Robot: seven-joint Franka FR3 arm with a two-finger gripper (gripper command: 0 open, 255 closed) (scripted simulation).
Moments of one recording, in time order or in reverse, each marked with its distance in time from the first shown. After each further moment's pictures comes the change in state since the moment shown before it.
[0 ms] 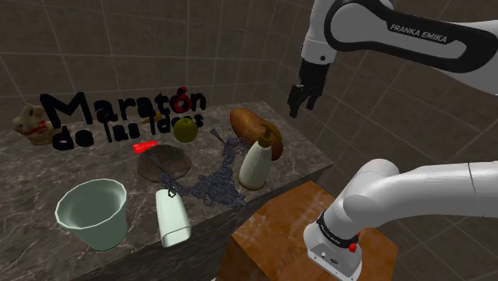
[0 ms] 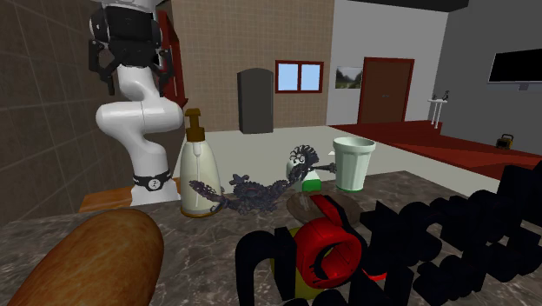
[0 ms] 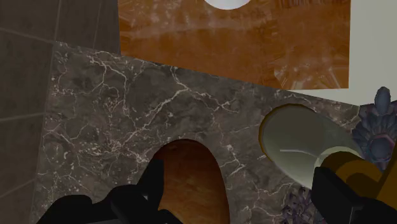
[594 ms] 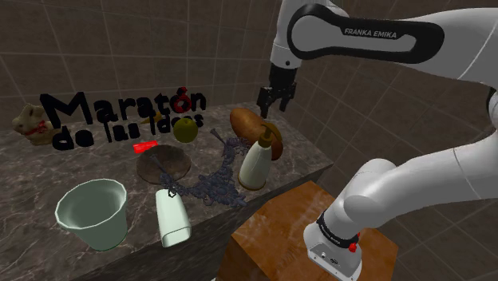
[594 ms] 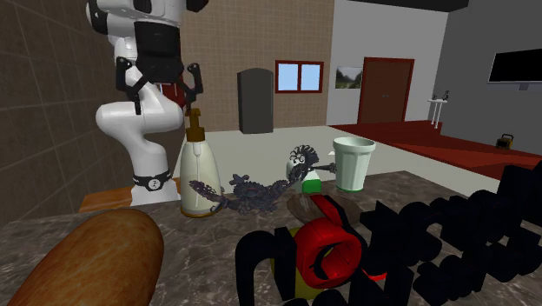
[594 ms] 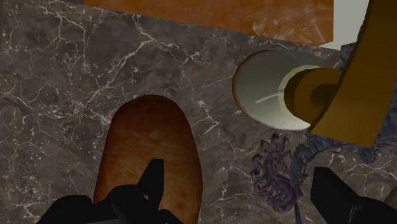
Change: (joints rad) arm 0.018 0.199 0.063 0.042 0.051 0.193 0.097
